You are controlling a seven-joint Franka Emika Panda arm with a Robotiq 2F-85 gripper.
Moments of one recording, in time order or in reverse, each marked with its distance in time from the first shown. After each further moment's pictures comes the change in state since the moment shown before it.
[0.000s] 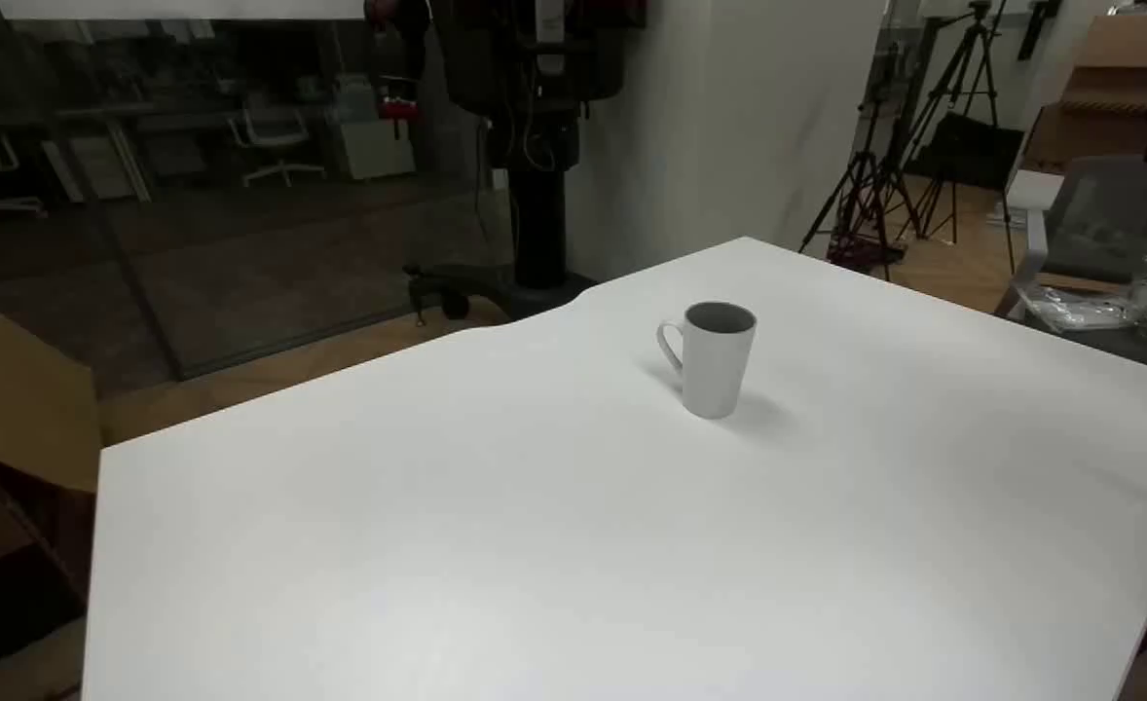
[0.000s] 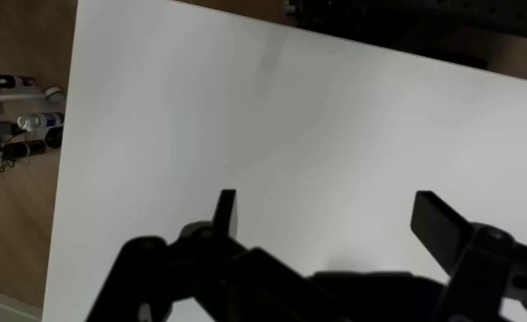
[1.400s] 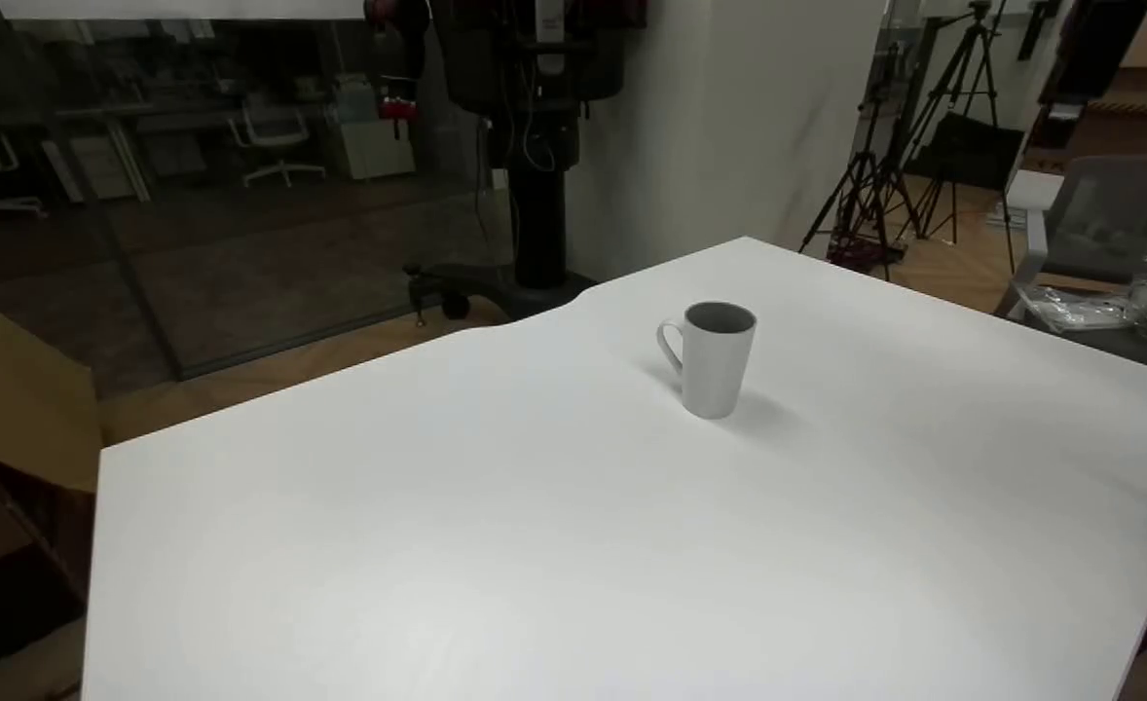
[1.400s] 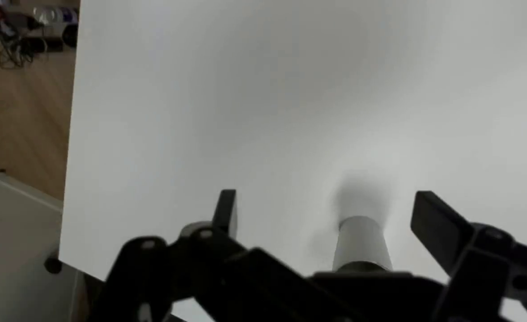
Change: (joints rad) arm 0.022 0.057 -0.005 0.001 0.017 0.281 -0.071
